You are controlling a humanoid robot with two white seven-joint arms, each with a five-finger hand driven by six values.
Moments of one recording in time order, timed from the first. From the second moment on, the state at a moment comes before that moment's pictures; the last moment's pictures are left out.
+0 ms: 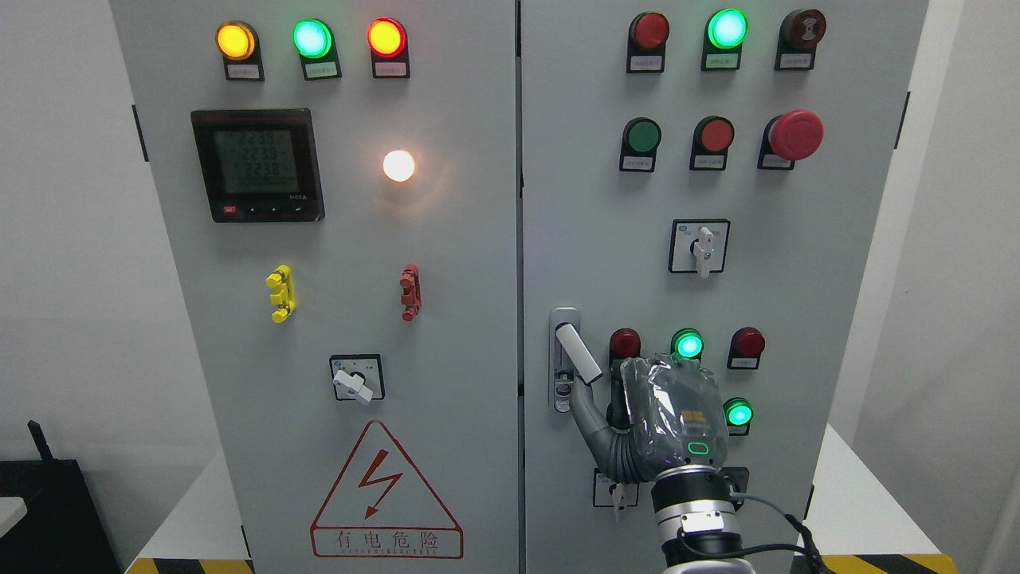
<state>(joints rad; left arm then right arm) 0.00 -0.05 0.00 0.05 0.11 -0.05 -0.06 -0.48 0.13 0.24 -1.80 1.35 0.27 0.13</state>
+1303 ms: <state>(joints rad) 0.00 -0.05 0.00 0.05 0.11 -0.05 -0.06 -0.49 0.12 0.21 -1.82 1.35 0.26 0.13</state>
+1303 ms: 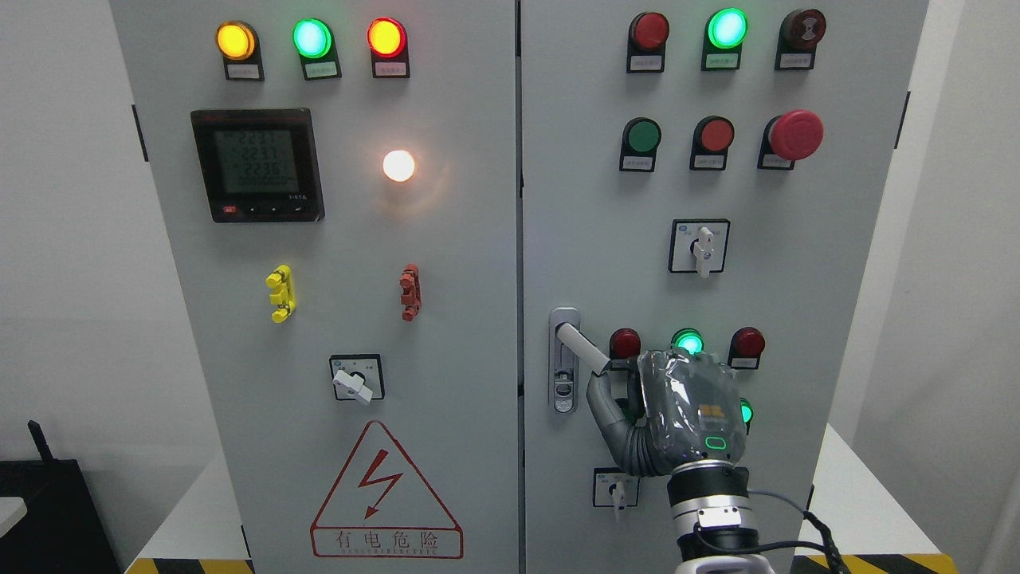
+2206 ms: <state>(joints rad) 0.00 -0.05 0.00 0.05 0.11 -0.05 -0.06 -0.51 0.12 0.21 -1.82 1.35 0.26 0.12</state>
